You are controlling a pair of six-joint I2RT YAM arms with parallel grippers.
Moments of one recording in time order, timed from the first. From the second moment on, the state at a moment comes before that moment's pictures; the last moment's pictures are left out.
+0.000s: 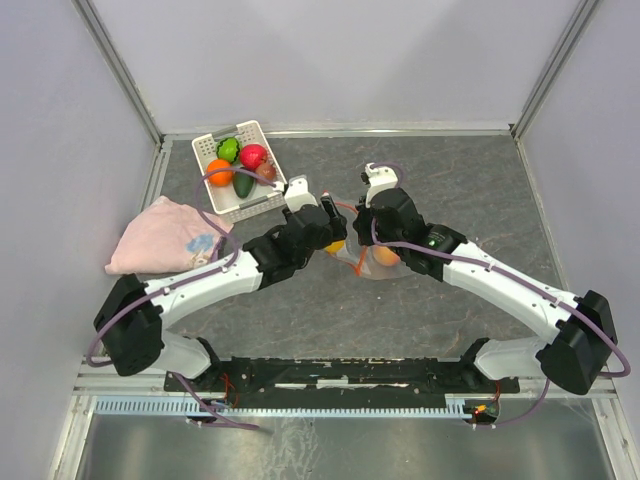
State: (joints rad) left arm -0.90 1.42 0.99 -0.09 -0.55 -0.81; right arm 0.80 1.30 1.07 -0.29 0.26 0.38
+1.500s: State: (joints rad) left arm -0.90 1.43 0.91 0.08 -0.46 -0.84; right arm 0.80 1.30 1.07 -0.29 0.24 0.39
